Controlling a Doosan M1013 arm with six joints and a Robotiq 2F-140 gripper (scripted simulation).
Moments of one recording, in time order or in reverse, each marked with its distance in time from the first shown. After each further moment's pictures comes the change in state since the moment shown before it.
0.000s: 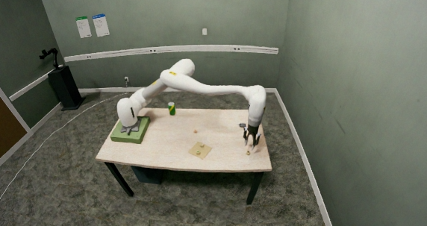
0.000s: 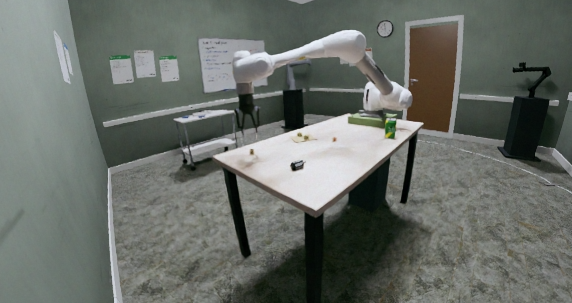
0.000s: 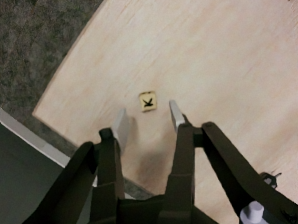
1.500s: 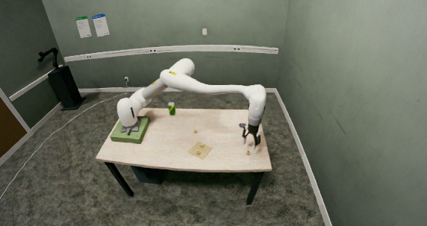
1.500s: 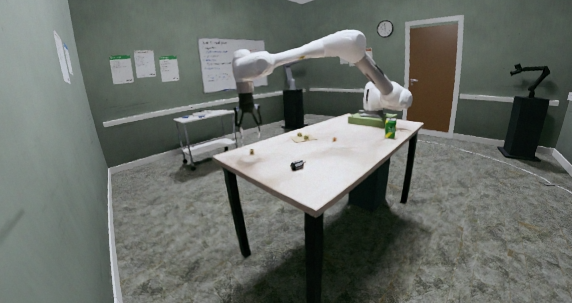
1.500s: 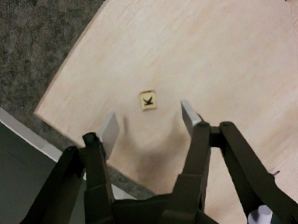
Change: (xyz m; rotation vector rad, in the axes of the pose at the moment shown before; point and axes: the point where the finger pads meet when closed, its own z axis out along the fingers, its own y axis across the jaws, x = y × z) arm 0.000 0.000 -0.006 0.000 0.000 0.000
